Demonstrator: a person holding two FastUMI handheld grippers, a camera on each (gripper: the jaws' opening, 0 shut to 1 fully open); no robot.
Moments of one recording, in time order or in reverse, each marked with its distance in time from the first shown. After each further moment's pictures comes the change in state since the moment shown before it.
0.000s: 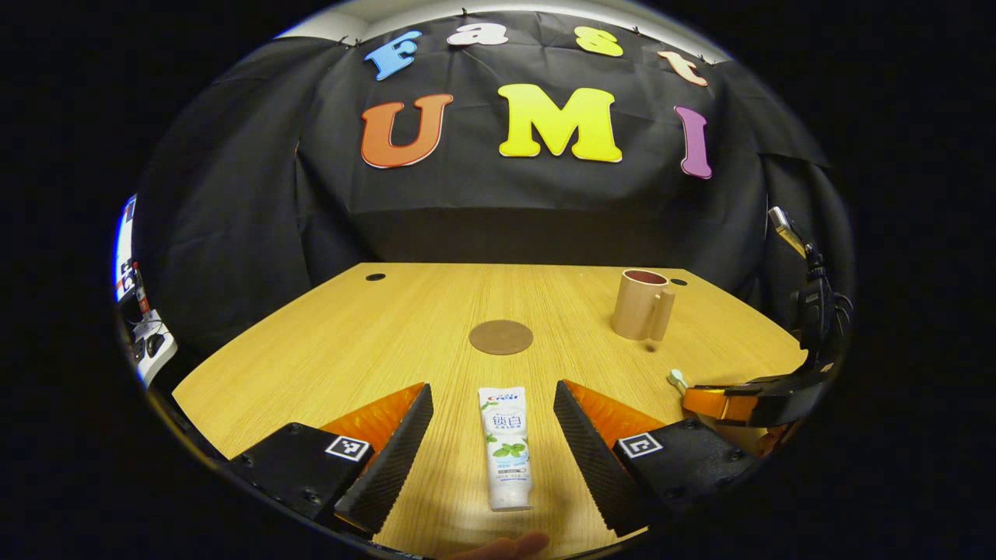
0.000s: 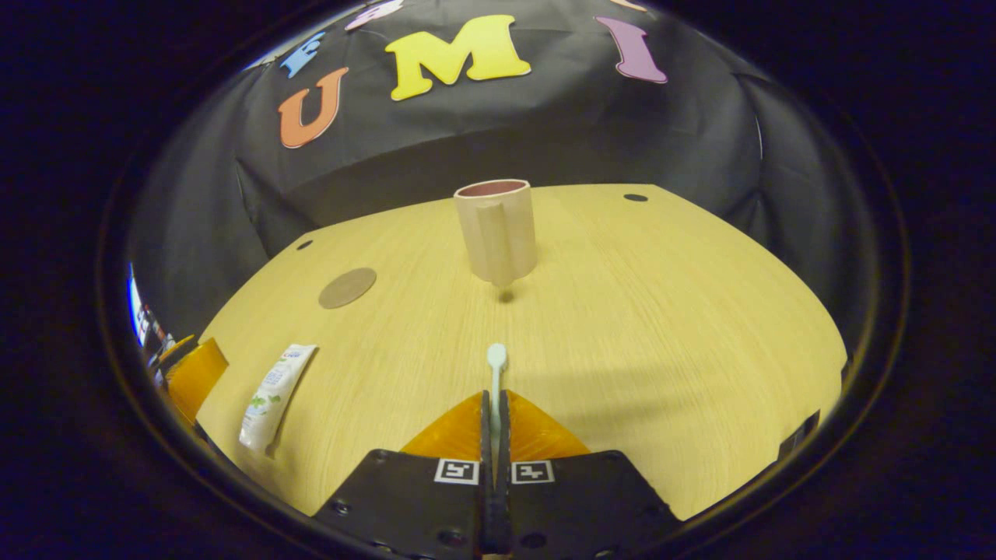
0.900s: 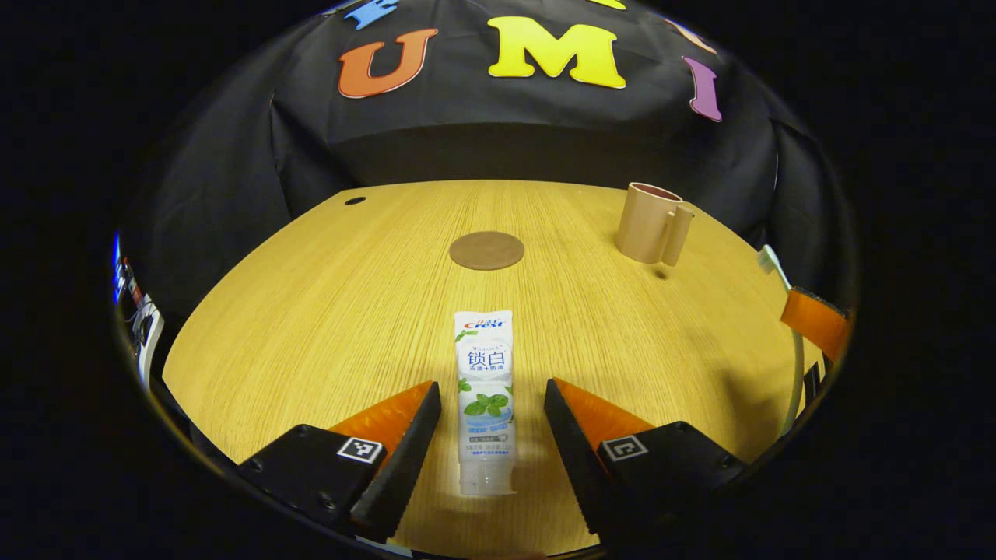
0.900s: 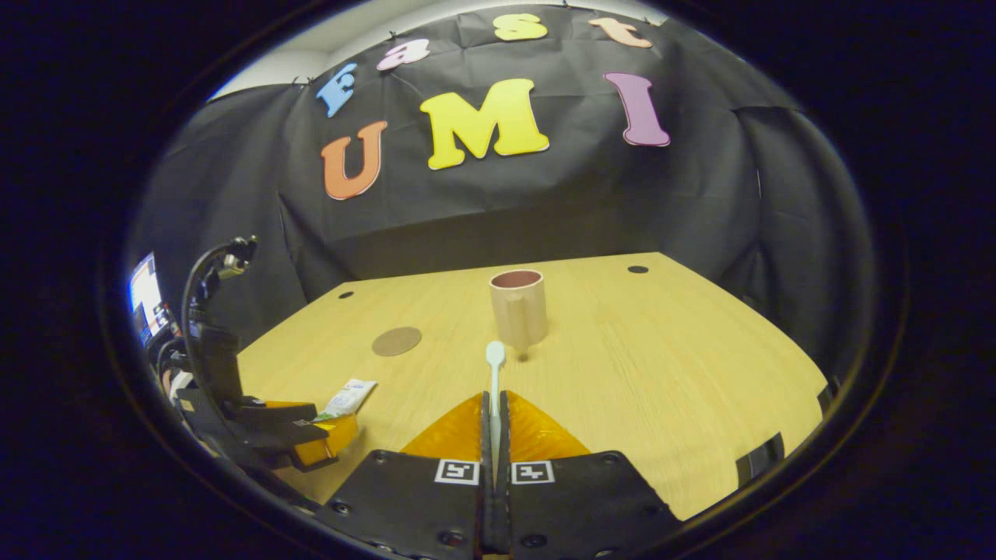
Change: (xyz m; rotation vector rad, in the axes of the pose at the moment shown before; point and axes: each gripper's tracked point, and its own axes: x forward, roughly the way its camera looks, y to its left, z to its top) left arm 0.019 -0.009 -0.068 -0.024 0.319 0.007; right arm -0.090 0.006 0.046 -0.052 -0.266 0.079
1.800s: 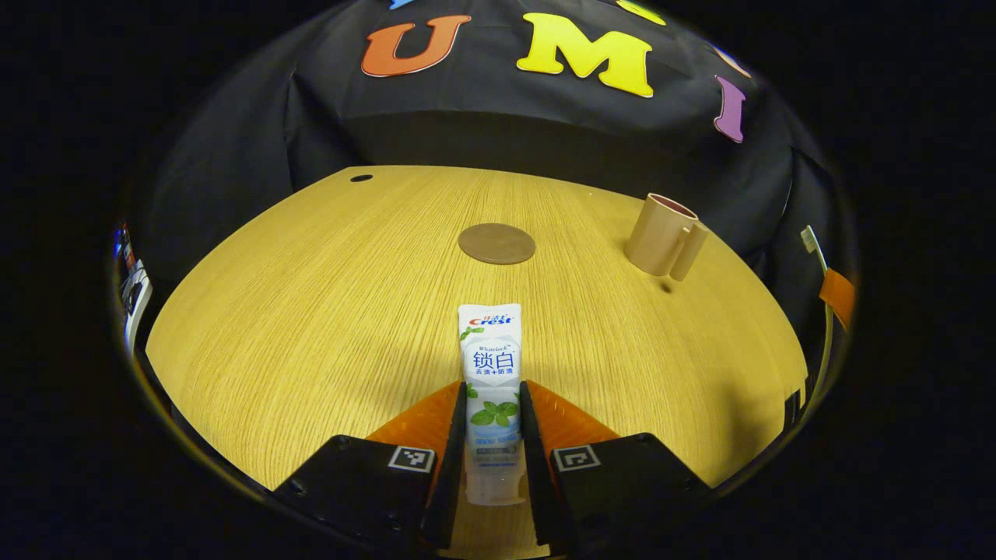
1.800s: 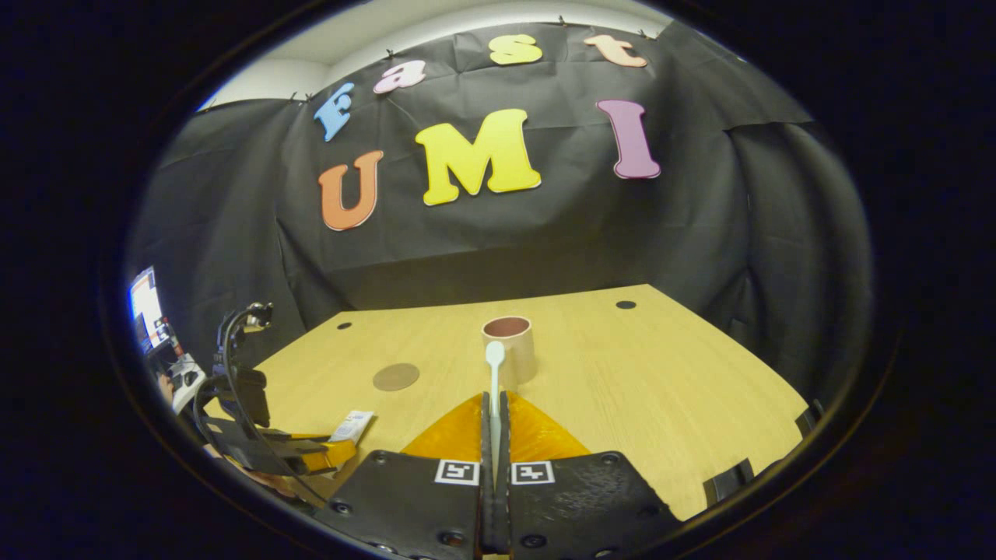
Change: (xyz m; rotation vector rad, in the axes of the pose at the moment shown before) left arm -0.002 -0.001 0.007 -0.090 -0.006 -0.061; right arm -0.015 -0.010 0.048 0.005 -0.098 -0.016
